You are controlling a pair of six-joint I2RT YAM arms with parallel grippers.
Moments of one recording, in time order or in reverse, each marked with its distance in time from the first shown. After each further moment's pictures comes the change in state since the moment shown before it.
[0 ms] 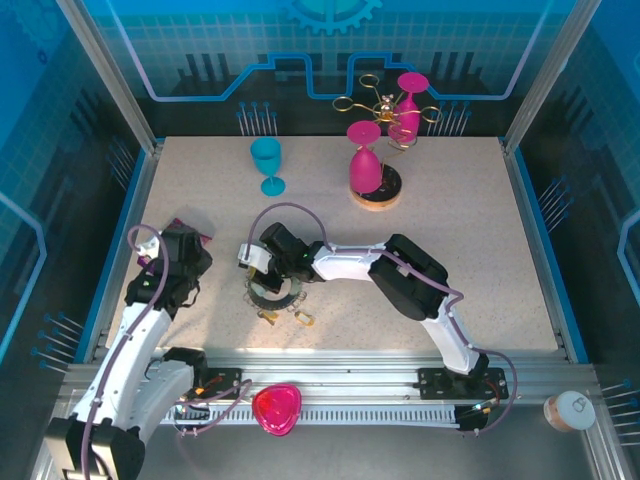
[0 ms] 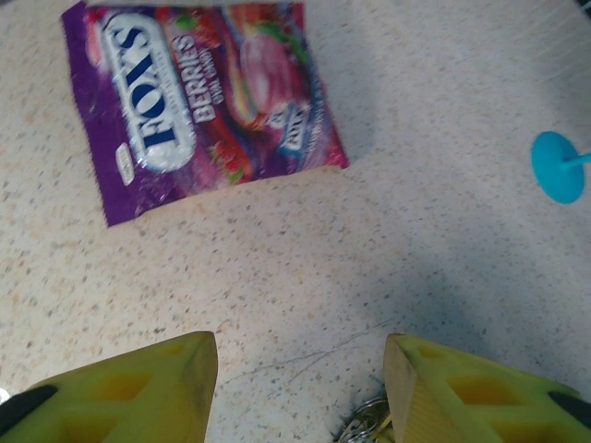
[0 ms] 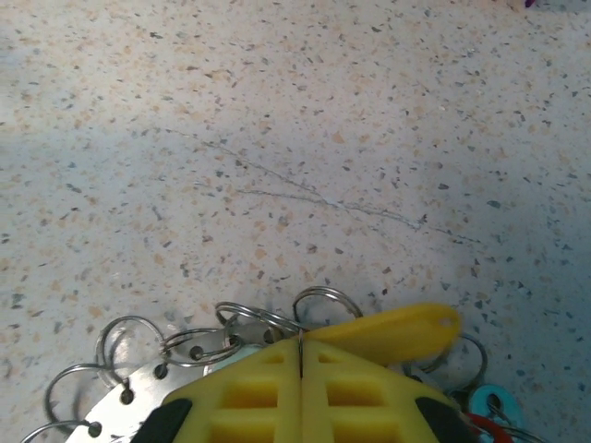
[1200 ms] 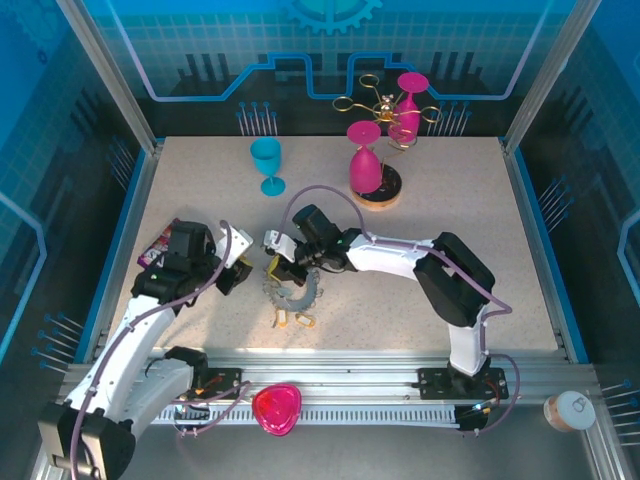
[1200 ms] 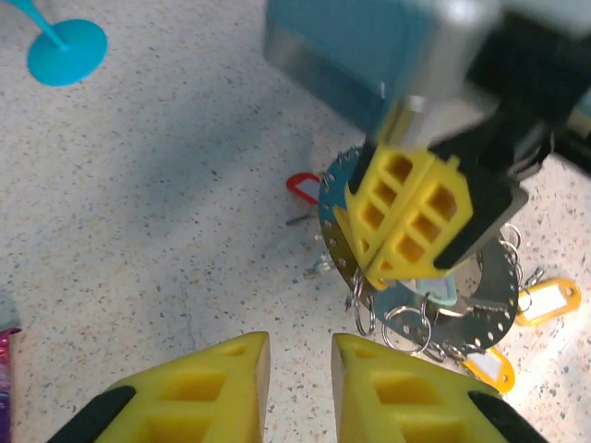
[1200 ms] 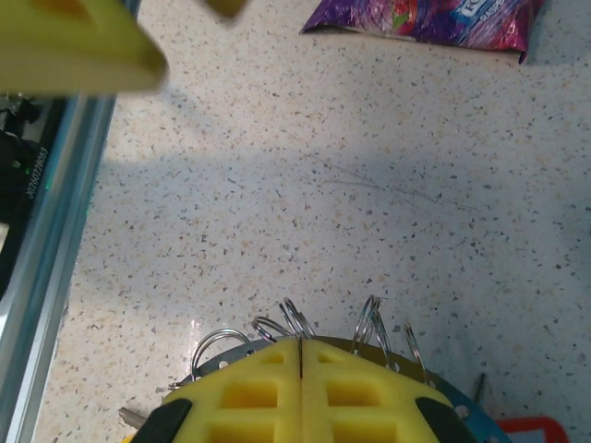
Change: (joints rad) left arm -0.107 0.074 0.032 0.040 0.621 1.310; right arm -0.119 -0.264 -0.198 -0.040 -0.286 0.000
